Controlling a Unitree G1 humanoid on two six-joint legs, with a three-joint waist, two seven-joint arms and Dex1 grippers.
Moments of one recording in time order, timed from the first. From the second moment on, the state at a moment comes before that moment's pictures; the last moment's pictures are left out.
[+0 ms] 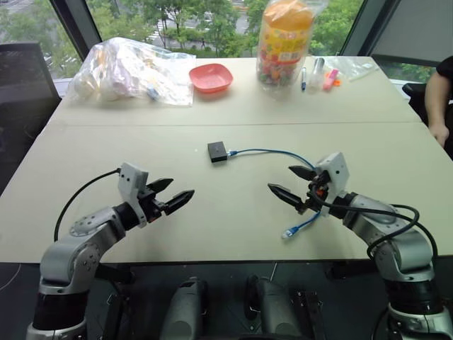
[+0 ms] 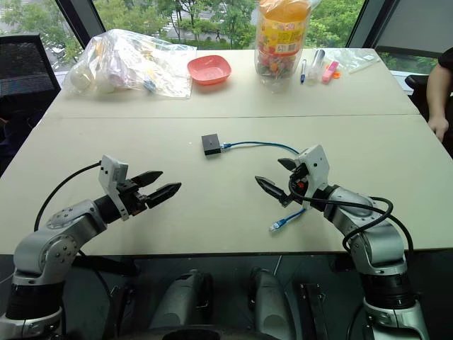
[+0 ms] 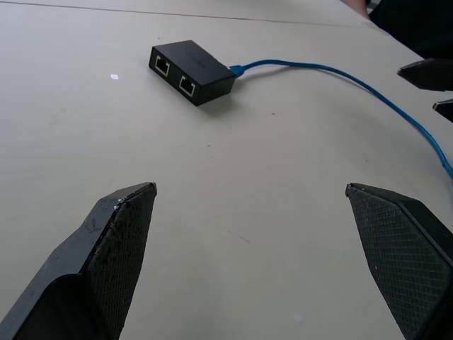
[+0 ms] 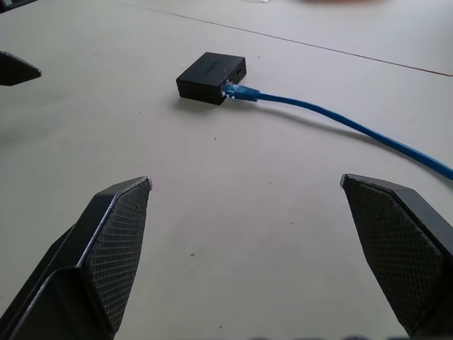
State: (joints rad) left arm -0.11 0.51 0.18 -0.33 -0.65 0.73 -0.60; right arm -0.20 -0.55 -0.09 -0.31 0.47 0.62 0.64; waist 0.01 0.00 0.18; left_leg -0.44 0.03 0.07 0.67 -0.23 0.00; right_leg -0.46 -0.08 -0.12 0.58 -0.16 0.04
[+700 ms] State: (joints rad) left arm -0.43 0.72 0.07 0.07 -0.47 0.52 -0.96; right arm -1.11 -0.29 0.22 1.19 0.03 -0.07 0.91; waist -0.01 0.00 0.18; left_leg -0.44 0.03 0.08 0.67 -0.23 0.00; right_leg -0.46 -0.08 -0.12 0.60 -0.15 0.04
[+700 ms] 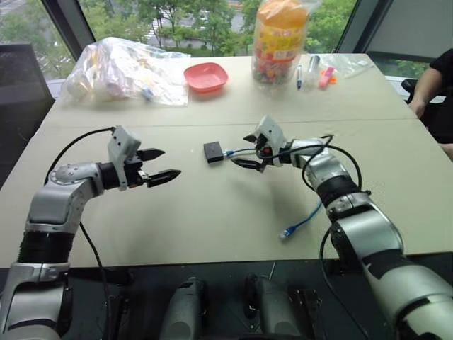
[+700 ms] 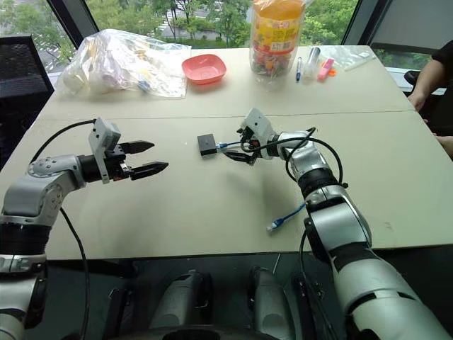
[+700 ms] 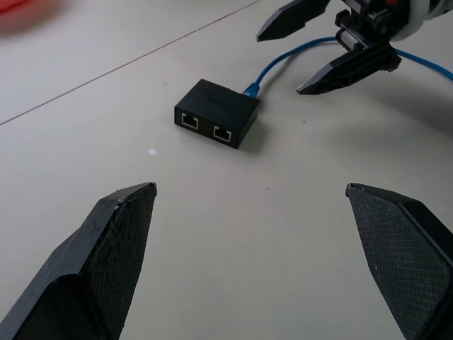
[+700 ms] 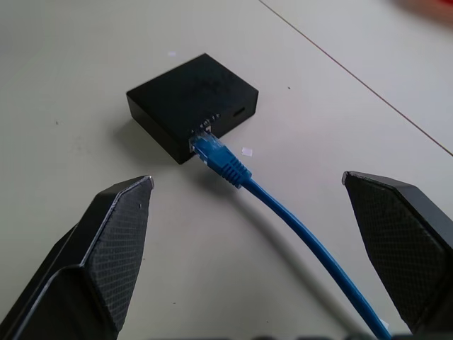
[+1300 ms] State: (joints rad) left arm -0.17 0.64 0.22 -0.25 -0.51 0.64 -0.69; right arm -1.22 -0.09 0.19 1.36 -0.19 -0.06 0.81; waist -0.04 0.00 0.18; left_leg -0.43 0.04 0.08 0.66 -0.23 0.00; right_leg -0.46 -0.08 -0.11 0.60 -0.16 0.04
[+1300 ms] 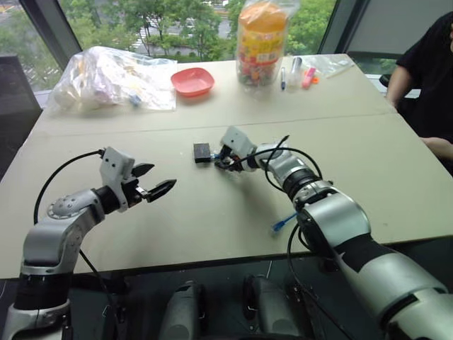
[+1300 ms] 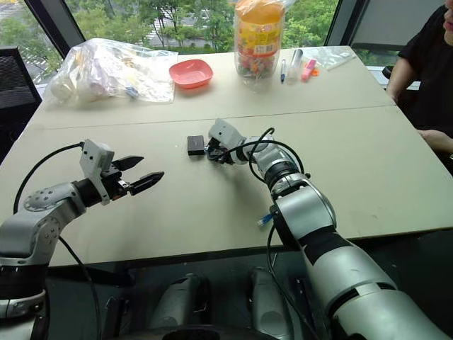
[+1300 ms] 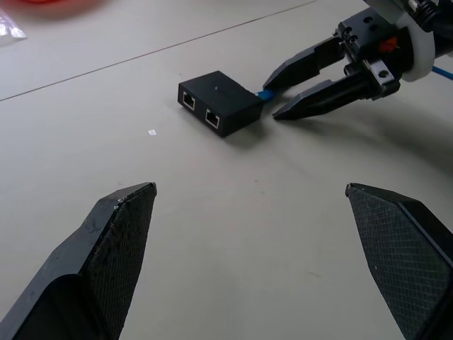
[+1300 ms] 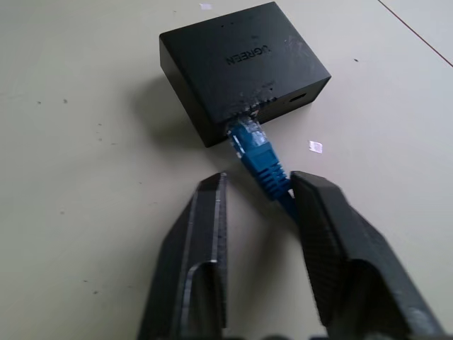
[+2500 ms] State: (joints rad) left arm -1.30 0.40 0.15 1.24 -0.38 0.36 -1.17; right arm -1.13 -0.49 0.38 0.94 -0.60 -0.81 0.20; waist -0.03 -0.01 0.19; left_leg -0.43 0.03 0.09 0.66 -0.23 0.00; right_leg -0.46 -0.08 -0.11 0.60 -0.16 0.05
